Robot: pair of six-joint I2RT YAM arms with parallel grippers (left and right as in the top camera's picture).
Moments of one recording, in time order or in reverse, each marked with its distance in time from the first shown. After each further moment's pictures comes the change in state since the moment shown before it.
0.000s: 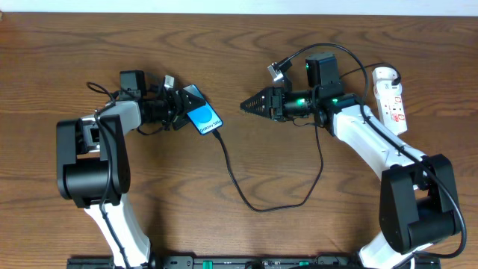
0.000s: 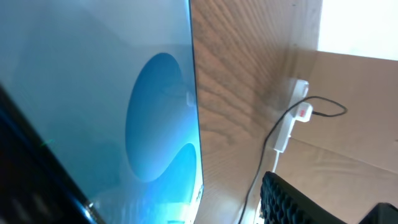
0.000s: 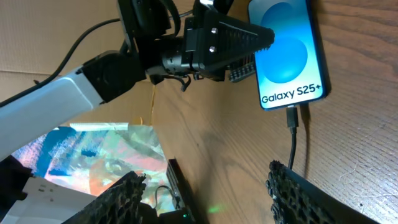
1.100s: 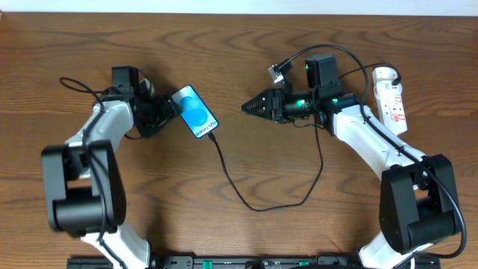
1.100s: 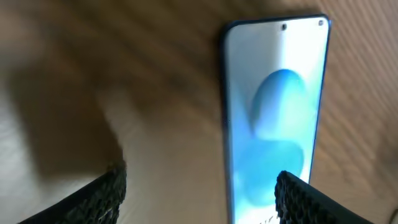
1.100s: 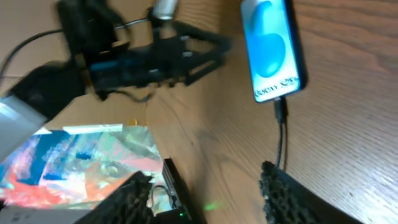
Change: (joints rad) left arm 0.001 -0.244 -0.016 -0.294 -0.583 0.061; right arm 0.000 0.000 0.000 -0.060 0.034 -0.022
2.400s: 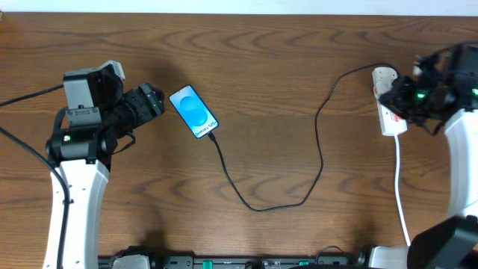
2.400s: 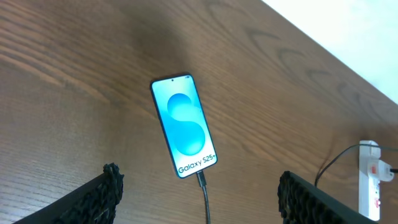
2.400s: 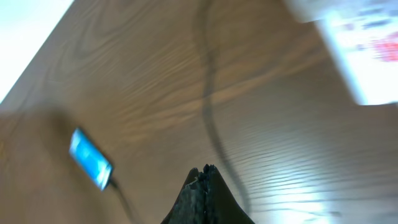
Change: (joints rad) left arm 0.002 -0.590 0.002 -0.190 -0.055 0.056; right arm -0.615 -0.230 0.227 -0.740 0.579 -0.235
